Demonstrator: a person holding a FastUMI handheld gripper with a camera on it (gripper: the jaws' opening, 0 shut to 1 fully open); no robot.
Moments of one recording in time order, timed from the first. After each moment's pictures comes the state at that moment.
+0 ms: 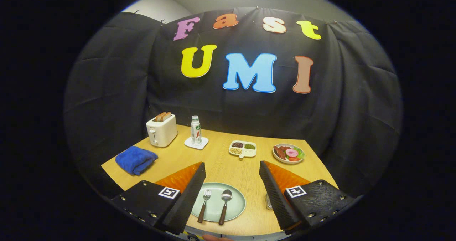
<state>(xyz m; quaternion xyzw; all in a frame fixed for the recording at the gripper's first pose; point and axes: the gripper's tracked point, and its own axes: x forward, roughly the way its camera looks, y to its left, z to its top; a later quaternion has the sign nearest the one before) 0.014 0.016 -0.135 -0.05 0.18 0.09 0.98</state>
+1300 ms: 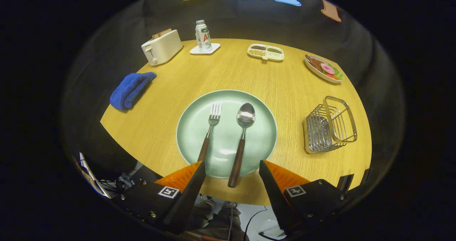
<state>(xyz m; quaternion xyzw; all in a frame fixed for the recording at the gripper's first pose) -0.017 0.026 -0.335 -0.04 0.51 0.14 0.85</state>
